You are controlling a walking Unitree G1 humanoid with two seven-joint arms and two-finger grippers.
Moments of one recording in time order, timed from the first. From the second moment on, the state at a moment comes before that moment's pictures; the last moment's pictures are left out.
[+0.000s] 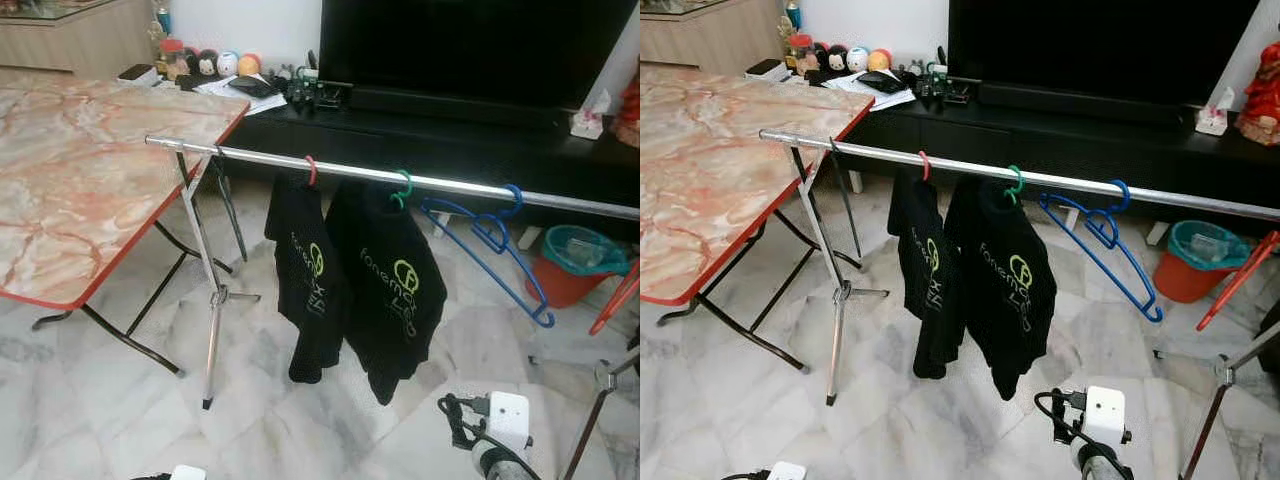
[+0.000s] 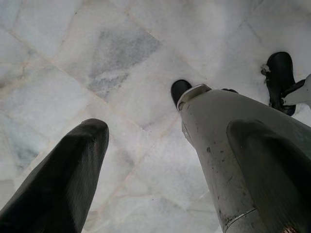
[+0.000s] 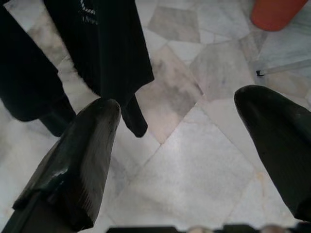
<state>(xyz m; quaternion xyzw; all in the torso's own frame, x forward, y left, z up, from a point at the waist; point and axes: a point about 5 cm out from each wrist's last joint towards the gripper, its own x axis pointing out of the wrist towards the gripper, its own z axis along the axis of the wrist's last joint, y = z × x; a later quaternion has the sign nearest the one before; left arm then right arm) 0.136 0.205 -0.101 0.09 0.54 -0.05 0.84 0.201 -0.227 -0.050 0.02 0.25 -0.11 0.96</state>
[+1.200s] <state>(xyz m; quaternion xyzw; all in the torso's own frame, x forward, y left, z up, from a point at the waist) 0.141 0.204 -0.099 0.08 0.53 -0.04 0.84 0.268 -0.200 0.066 0.02 0.01 0.00 1.00</state>
